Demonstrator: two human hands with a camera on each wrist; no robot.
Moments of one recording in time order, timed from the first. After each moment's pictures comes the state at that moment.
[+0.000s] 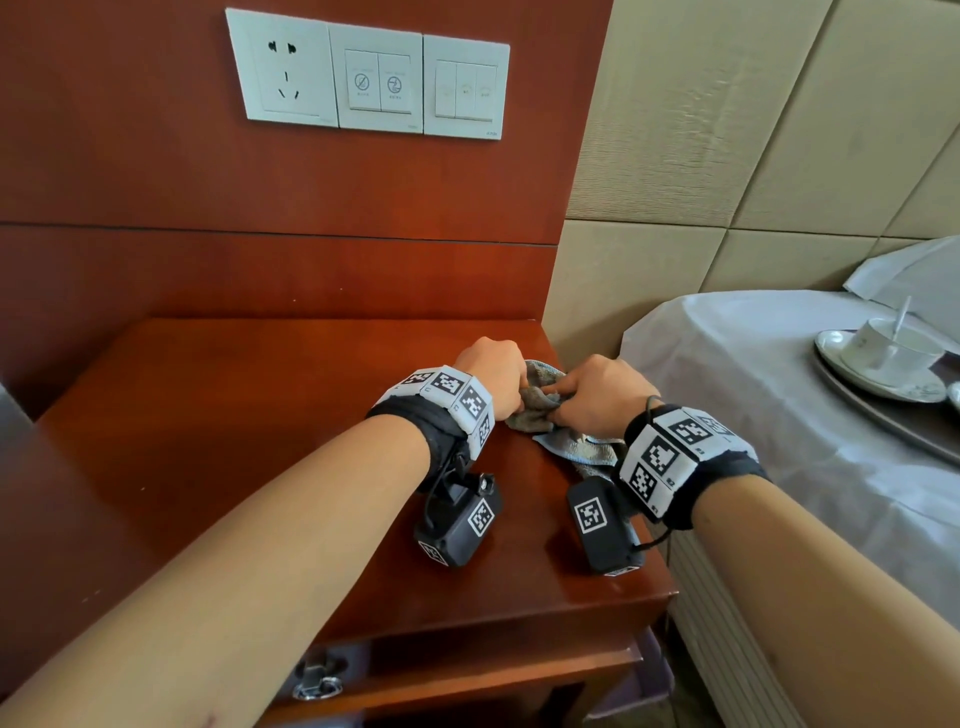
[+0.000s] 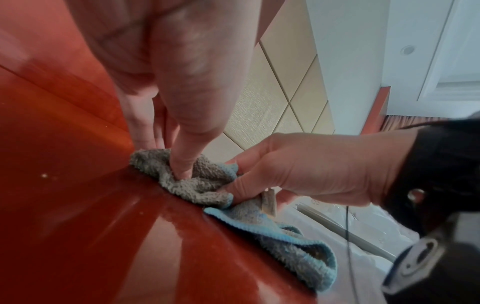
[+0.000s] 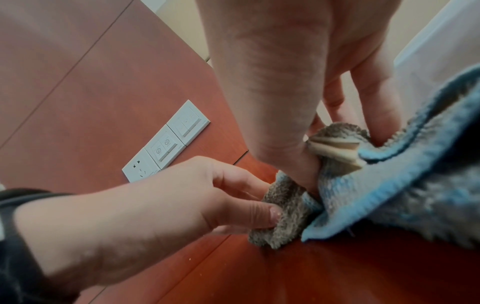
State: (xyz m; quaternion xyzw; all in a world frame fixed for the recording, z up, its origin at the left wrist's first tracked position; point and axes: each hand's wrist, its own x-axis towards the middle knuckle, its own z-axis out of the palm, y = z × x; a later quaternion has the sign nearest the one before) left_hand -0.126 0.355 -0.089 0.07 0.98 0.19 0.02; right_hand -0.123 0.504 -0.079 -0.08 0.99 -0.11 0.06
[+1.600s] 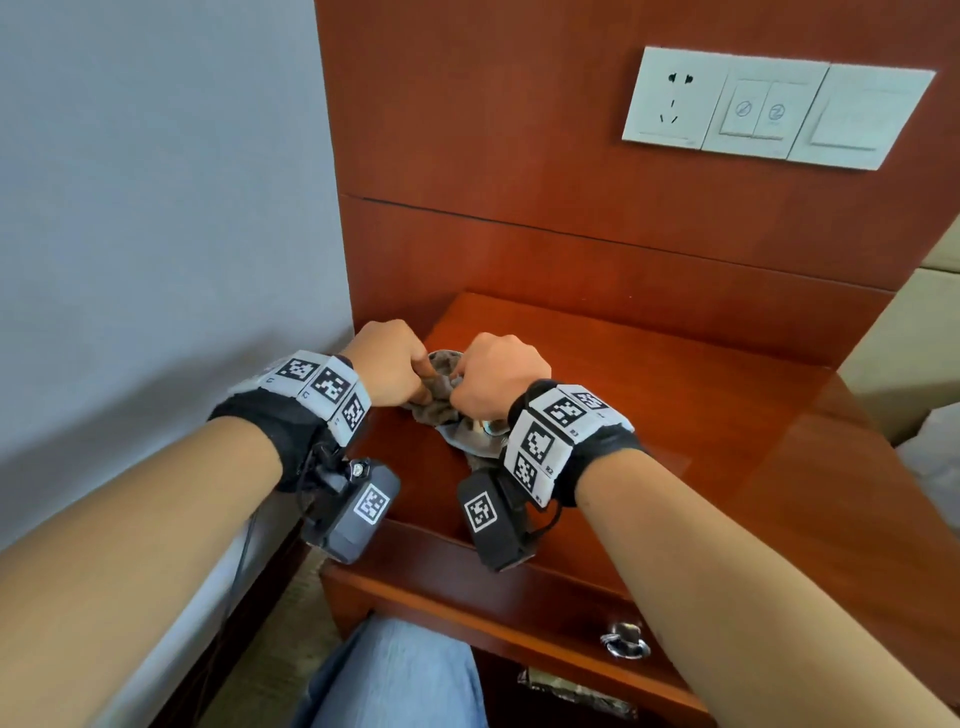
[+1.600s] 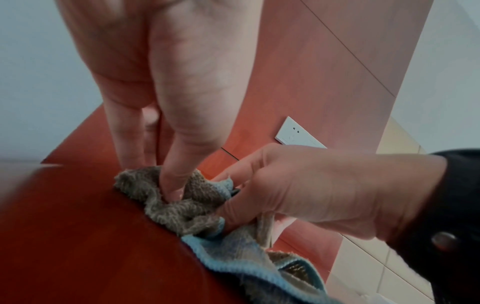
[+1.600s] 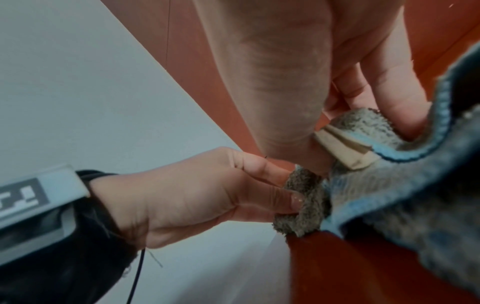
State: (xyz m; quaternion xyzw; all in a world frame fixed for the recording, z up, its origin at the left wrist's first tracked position) left_hand 0.067 0.026 -0.084 -0.18 0.96 0.19 -0.05; right_hand 0.005 0.155 -0.072 -0.33 0.93 -0.13 0.07
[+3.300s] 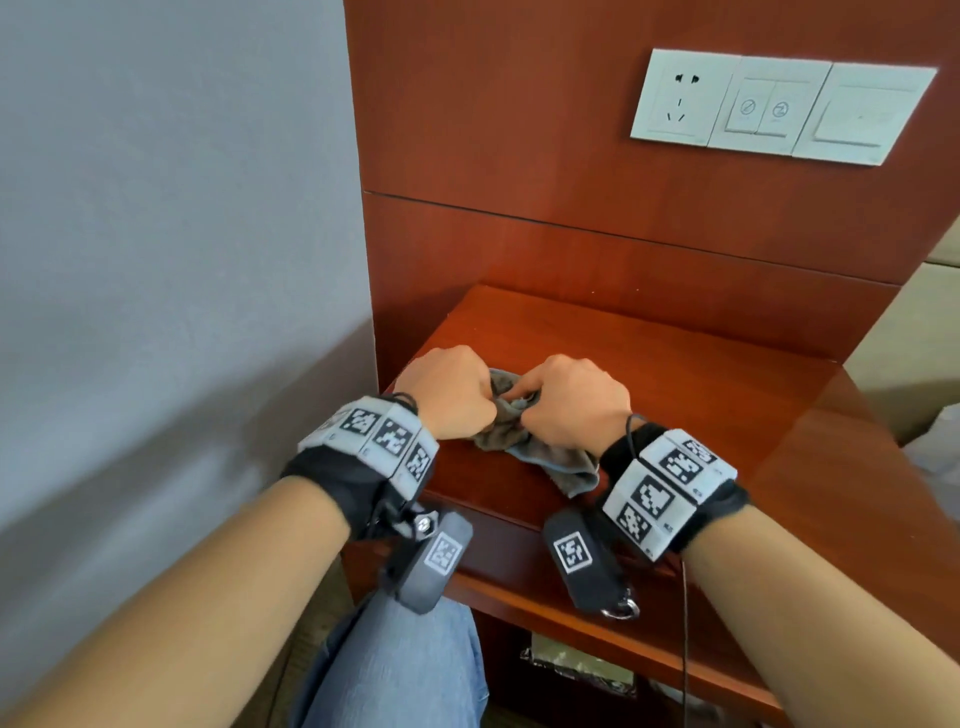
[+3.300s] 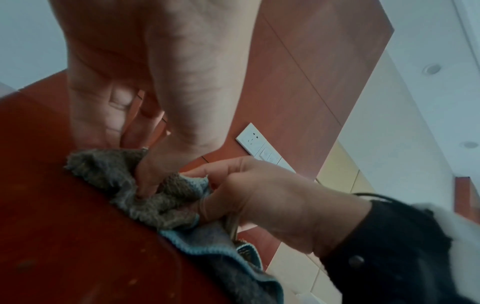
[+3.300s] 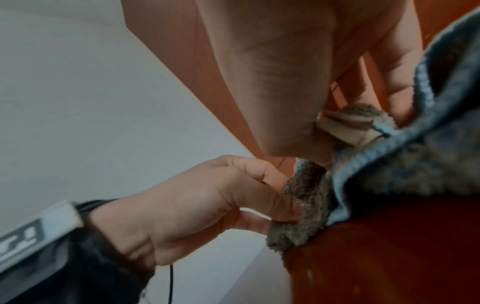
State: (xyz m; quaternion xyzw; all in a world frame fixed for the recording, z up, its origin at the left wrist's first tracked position) left_hand 0.093 0.103 -0.088 -0.16 0.96 0.20 -0.05; right_hand 0.024 0.230 -0.076 -0.33 0.93 -0.13 0.06
